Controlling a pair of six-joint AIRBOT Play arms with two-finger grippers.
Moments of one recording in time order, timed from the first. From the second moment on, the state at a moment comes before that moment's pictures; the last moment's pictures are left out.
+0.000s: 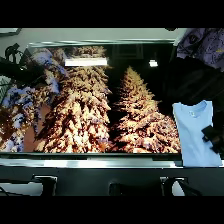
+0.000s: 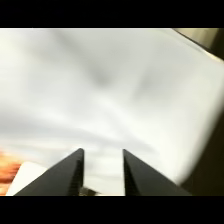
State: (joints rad) left arm 0.10 -1.59 1.88 1.21 -1.56 -1.78; right arm -0.45 -0.89 0.87 -1.70 1.36 2.15
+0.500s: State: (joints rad) left arm -0.06 -1.44 1.87 1.37 -1.39 -1.61; right arm 0.15 -0.95 0.97 -1.43 0.92 1.76
